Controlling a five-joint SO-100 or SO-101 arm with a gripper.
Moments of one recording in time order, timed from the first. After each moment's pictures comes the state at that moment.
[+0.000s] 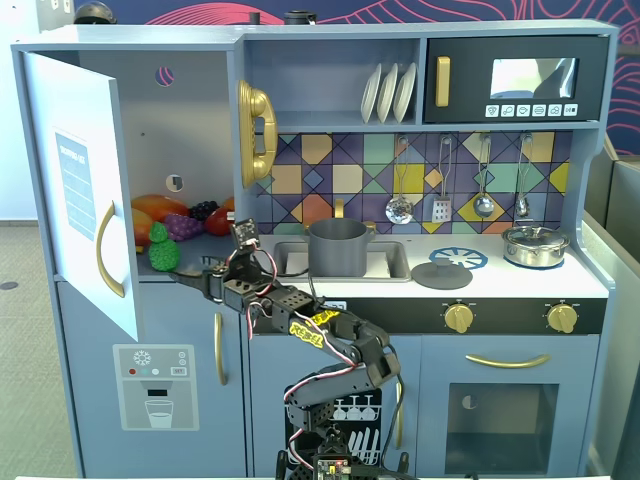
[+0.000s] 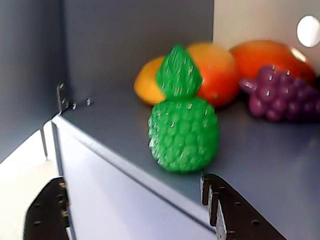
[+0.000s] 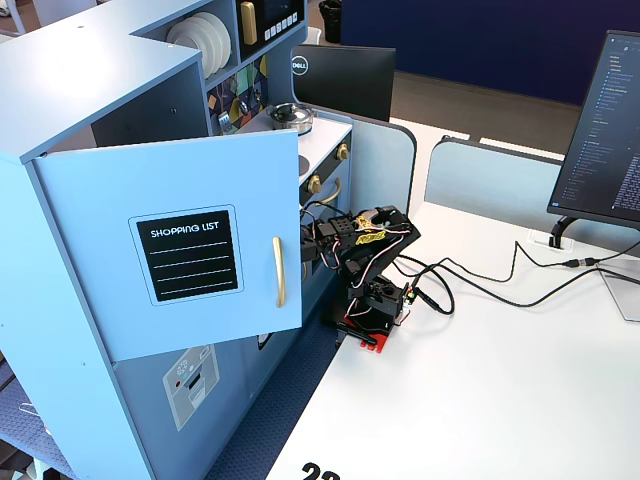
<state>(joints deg) -49.0 145.3 140.3 -7.0 -92.8</state>
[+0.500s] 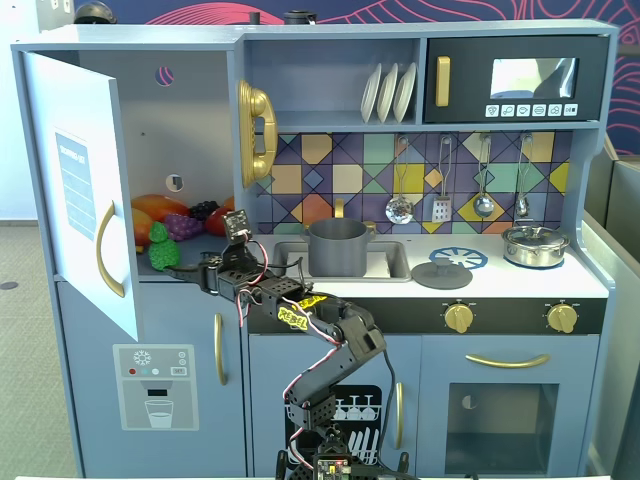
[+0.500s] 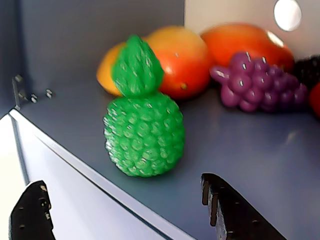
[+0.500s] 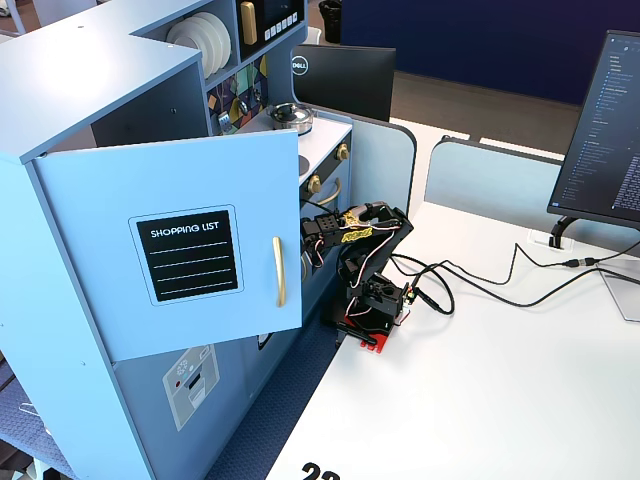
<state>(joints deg) -45.4 131.9 132.0 -8.4 -93.3</state>
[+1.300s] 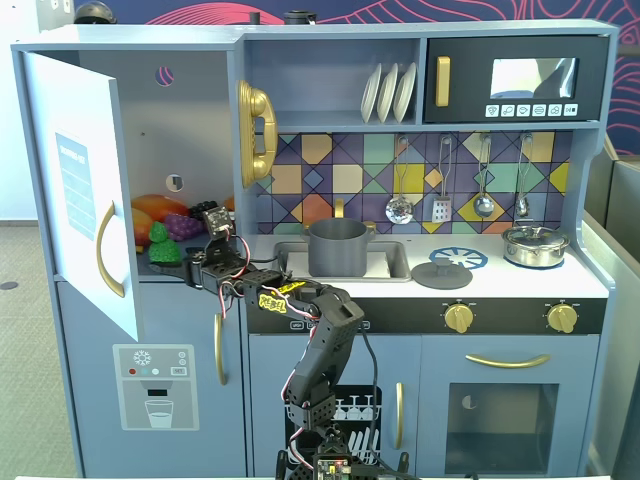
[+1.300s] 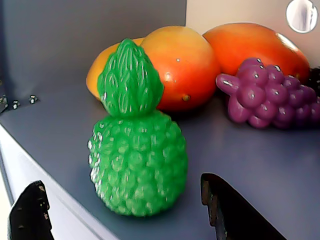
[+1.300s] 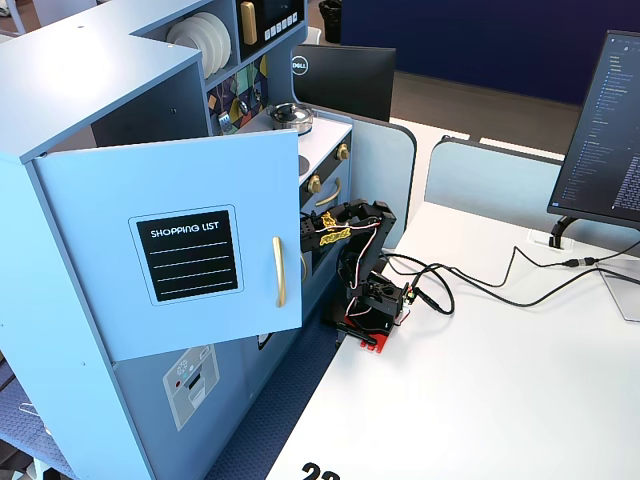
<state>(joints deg) -45.4 113.4 118.8 -13.8 -94.7</state>
